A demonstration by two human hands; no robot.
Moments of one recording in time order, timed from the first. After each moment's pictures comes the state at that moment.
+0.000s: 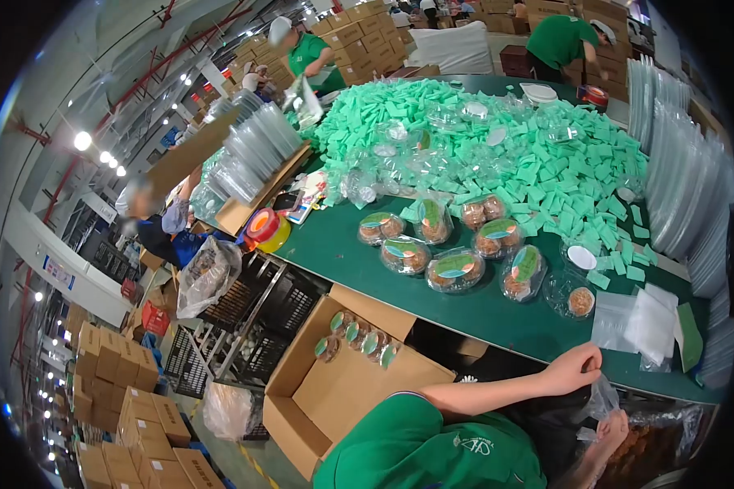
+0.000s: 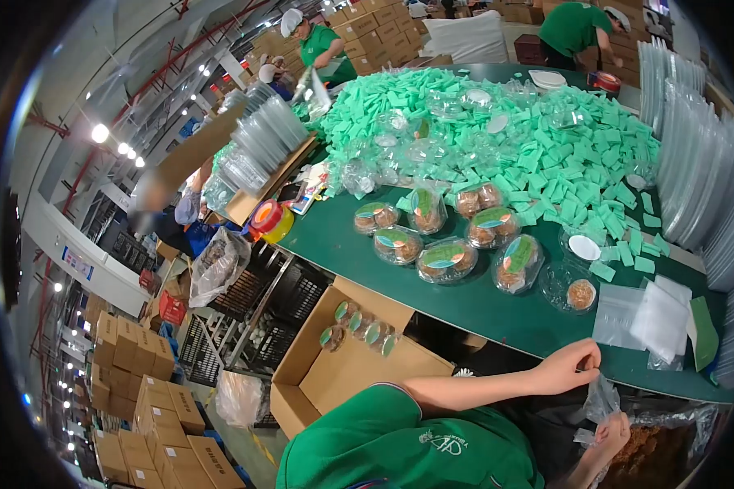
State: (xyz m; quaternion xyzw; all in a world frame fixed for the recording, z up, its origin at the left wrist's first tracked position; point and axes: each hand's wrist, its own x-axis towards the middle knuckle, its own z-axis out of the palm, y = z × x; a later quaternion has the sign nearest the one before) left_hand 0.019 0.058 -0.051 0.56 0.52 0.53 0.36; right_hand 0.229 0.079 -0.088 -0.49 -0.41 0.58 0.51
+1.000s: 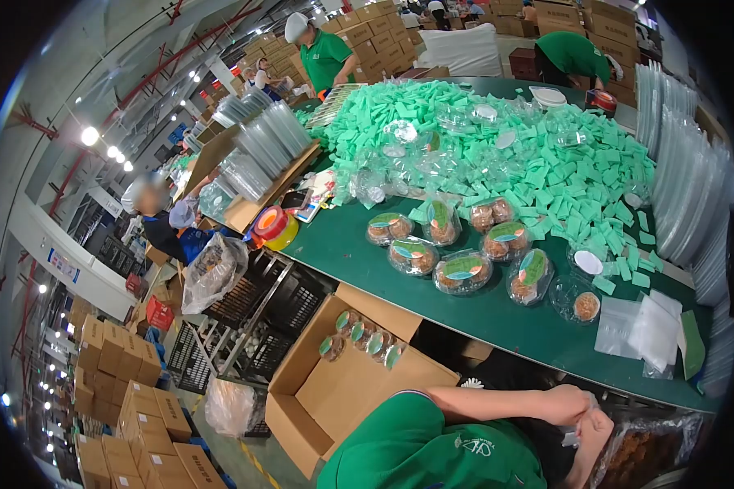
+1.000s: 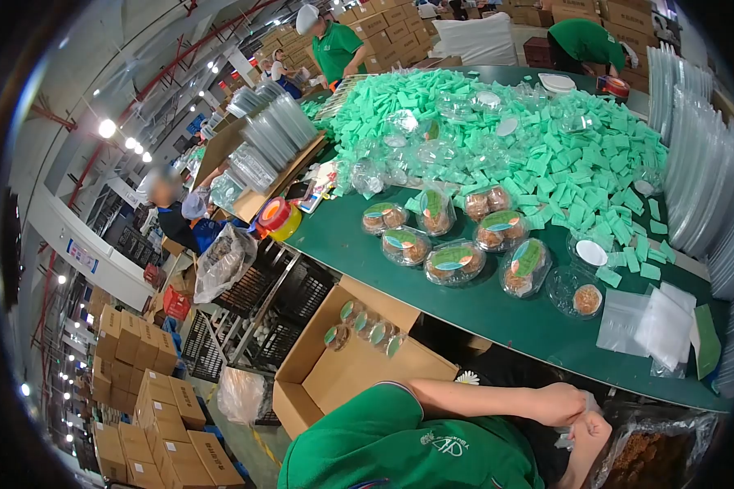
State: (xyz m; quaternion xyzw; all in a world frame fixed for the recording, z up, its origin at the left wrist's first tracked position) left_hand 0.046 0.046 -0.097 0.79 0.45 0.31 0.28; right_hand 0.193 0.055 -0.052 -0.40 -0.61 0.61 0.31
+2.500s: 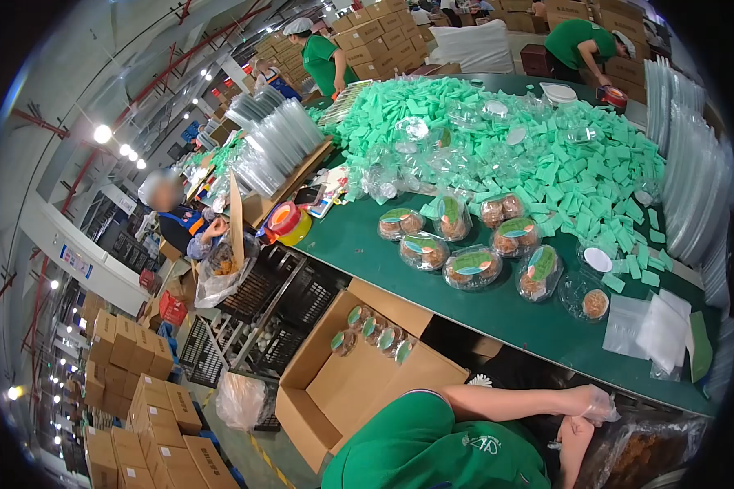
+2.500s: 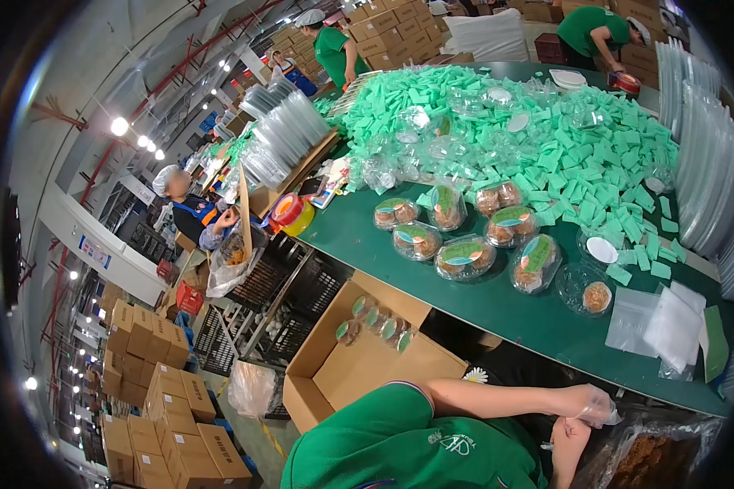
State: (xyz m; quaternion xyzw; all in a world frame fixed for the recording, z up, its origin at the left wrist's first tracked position) left_hand 0.066 0.056 -0.096 0.40 0.32 0.48 0.71; right_hand 0.183 0.030 -0.085 -0.38 -0.65 0.61 0.26
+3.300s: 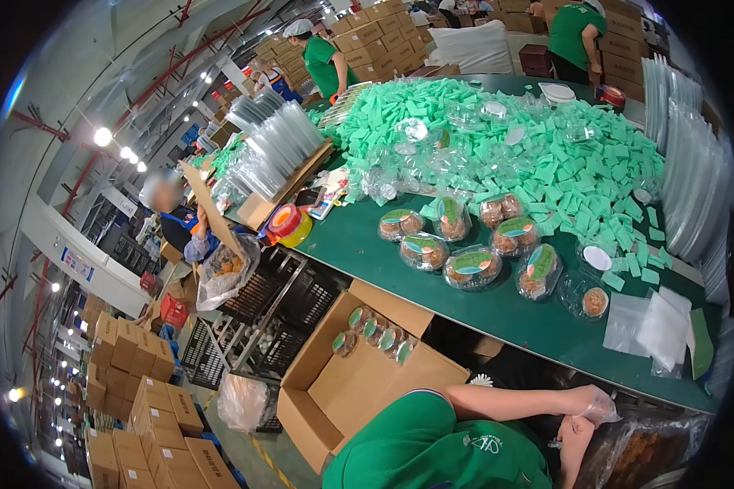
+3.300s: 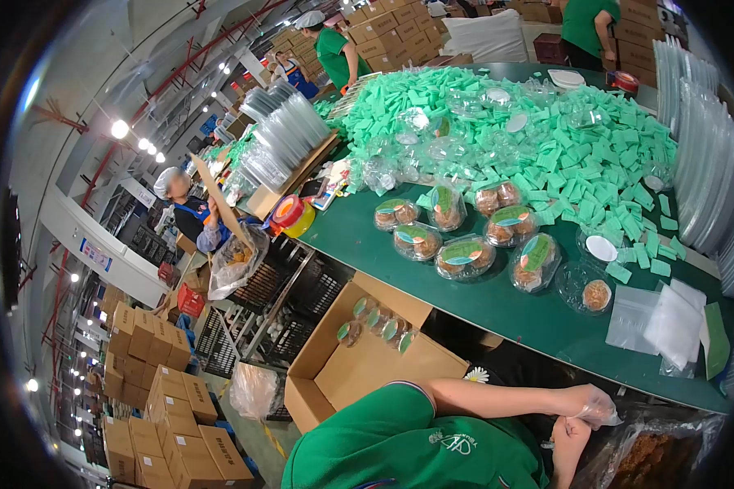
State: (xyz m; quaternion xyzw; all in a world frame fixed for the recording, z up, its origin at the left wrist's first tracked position) left_hand 0.071 0.054 -0.095 0.38 0.33 0.48 0.72; right_hand 0.189 0.029 -0.100 -0.38 -0.65 0.61 0.26
